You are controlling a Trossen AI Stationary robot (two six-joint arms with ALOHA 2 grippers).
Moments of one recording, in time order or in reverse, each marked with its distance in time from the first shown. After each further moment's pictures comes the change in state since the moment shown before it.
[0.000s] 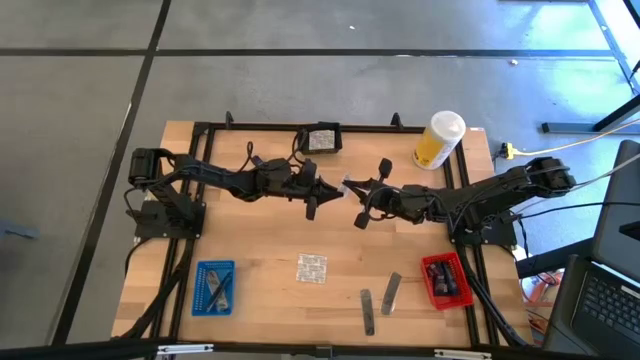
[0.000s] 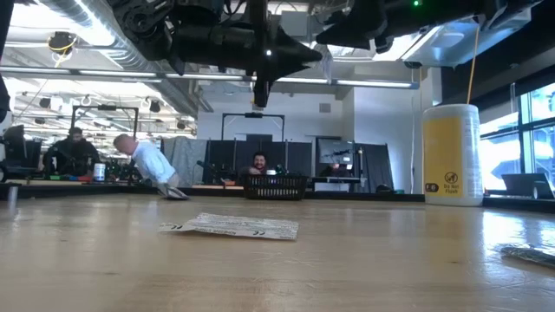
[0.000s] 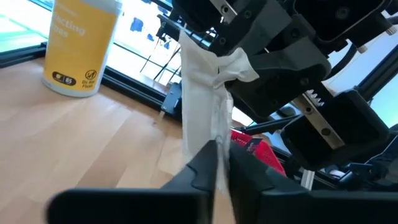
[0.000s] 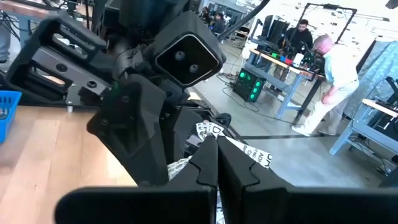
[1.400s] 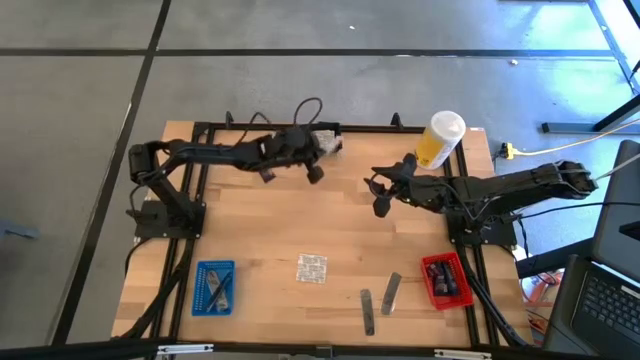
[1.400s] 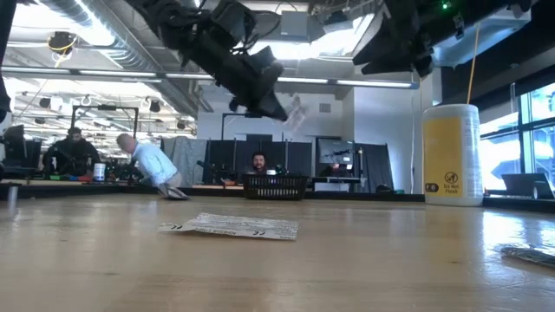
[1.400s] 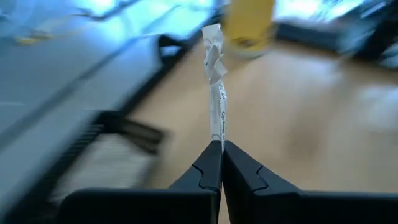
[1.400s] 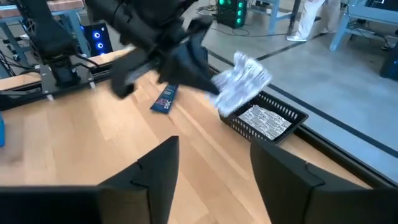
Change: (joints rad) left arm 0.221 -0.007 0.201 -0.625 -0.283 0.433; right arm -0.060 -0.266 0.000 -0.585 0.026 0.520
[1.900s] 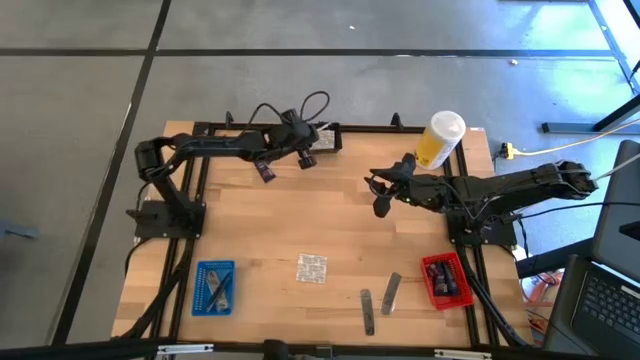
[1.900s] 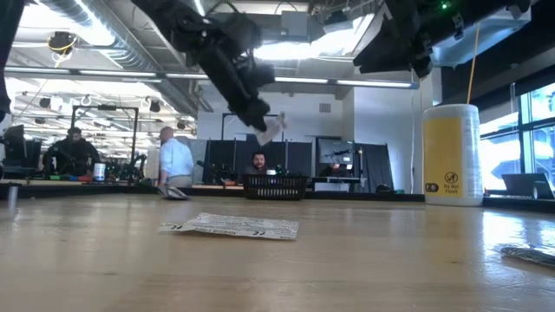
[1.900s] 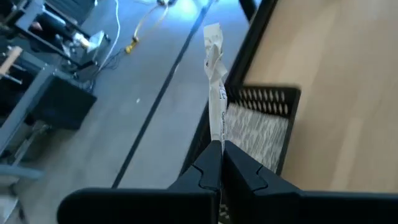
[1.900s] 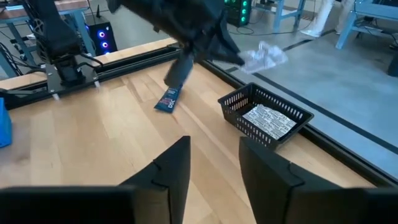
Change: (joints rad) left arm 0.078 0.049 0.102 -0.187 -0.282 0.409; right arm -0.010 0.000 0.000 0.004 -0.028 0.000
